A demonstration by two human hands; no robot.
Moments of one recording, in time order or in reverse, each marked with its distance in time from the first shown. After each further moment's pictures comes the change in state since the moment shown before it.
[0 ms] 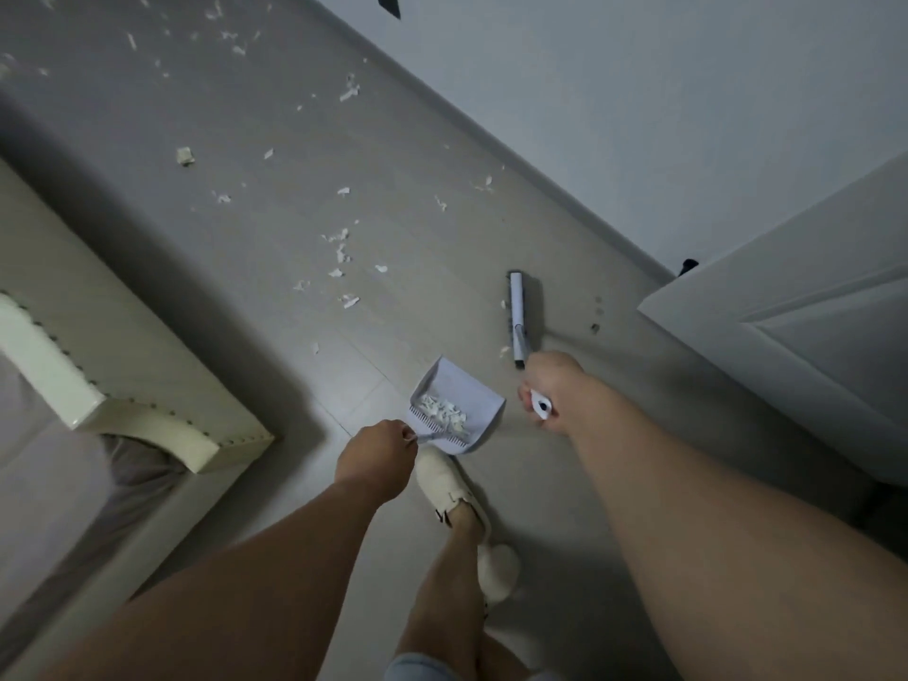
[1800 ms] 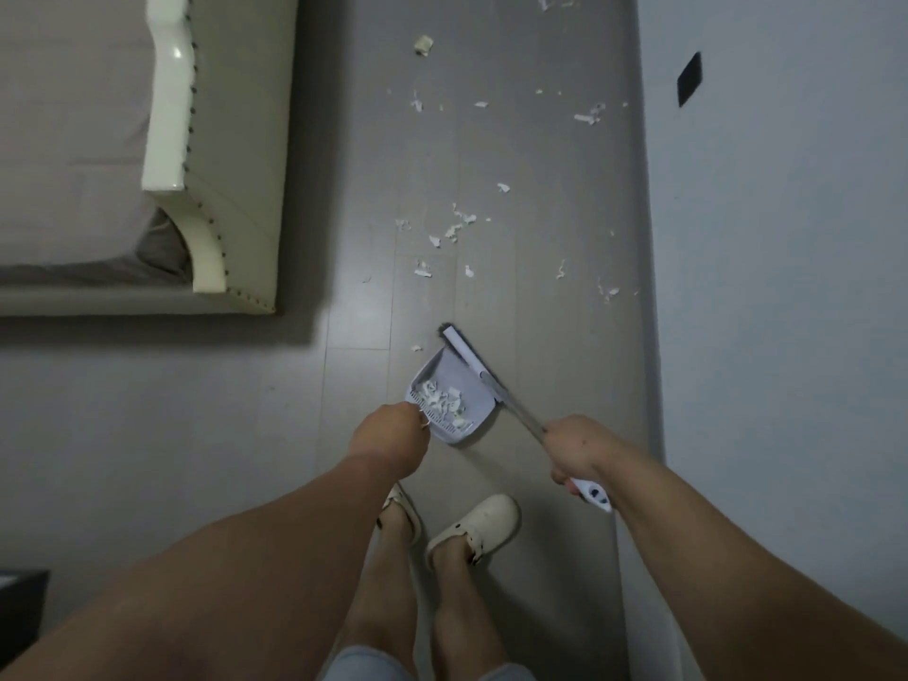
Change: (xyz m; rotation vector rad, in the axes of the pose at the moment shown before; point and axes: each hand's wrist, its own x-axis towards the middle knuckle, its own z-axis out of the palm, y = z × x) left_hand 0.082 0.121 -0.033 -0.517 0.105 -0.495; right_hand 0.028 -0.201 -0.057 -1.323 -0.210 -0.232
